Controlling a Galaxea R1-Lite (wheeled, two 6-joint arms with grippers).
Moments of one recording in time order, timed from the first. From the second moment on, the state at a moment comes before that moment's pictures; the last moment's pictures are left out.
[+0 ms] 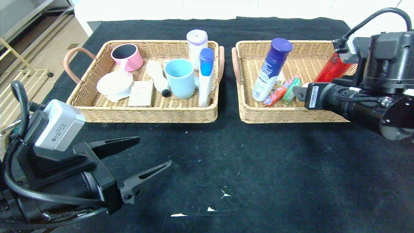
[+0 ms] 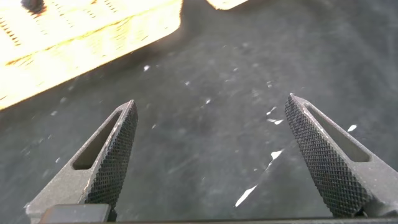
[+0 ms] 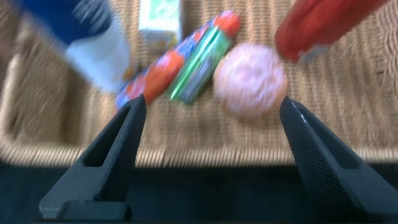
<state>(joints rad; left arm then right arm) -0.50 1.20 -0.52 -0.54 -0.15 0.07 0.51 1.62 -1.17 -0.29 -0.51 0.10</state>
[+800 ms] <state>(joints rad) -0.47 0.70 -0.59 0.04 0.09 0.07 0.59 1.03 -0.88 0.12 -0.41 0.02</state>
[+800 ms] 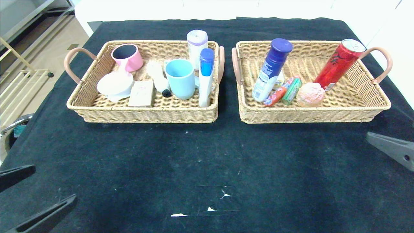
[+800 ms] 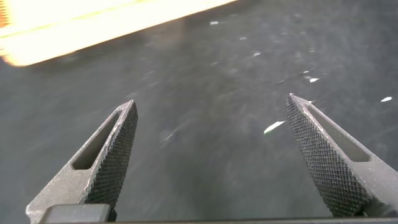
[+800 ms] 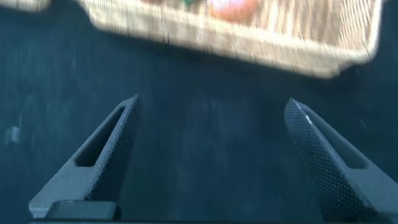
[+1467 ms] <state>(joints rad) -0.31 0.46 -0.72 0.31 0.06 0.07 0.38 0.74 -0.80 0.26 -0.36 -0.03</state>
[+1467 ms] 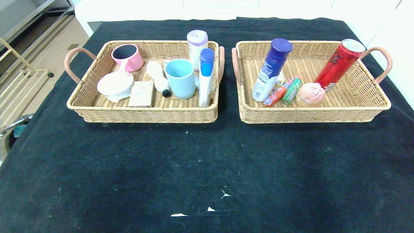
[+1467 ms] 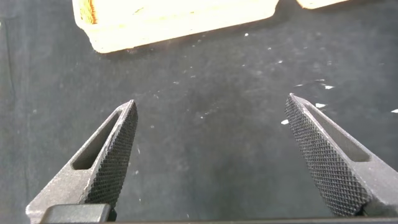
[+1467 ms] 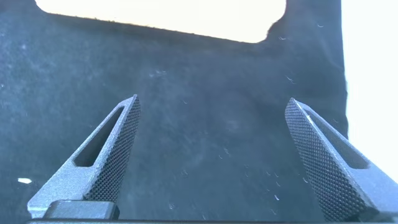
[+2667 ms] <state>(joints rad) -0.11 0.28 -1.04 0.70 -0.10 0.06 -0.05 0.29 -0.90 0.85 0.10 -0.07</state>
